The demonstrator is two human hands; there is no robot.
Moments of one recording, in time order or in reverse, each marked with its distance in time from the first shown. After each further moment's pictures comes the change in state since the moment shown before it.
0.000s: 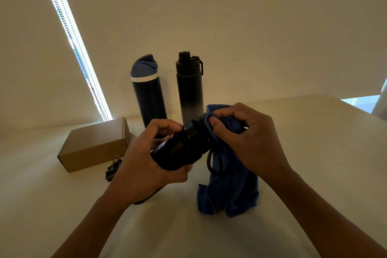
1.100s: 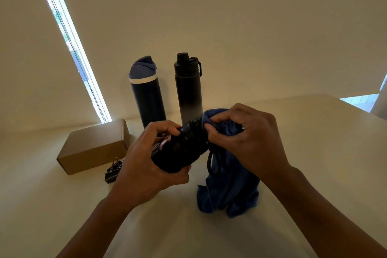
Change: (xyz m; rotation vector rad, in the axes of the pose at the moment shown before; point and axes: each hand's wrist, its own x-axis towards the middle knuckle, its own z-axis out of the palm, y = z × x) left_hand -0.001 -0.003 0.006 0.055 0.046 0.029; right_hand 0.003 0.001 -0.001 -0.233 0.050 -0.199
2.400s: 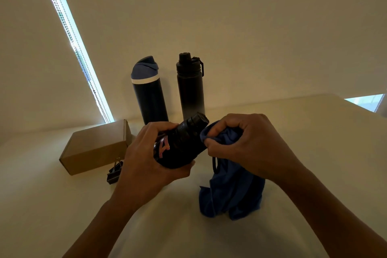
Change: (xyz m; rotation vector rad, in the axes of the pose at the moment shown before) left_hand -0.004 -0.009 0.005 0.189 0.087 -0.062; right_hand 0.003 -0.018 -0.017 0.241 -0.325 0.221
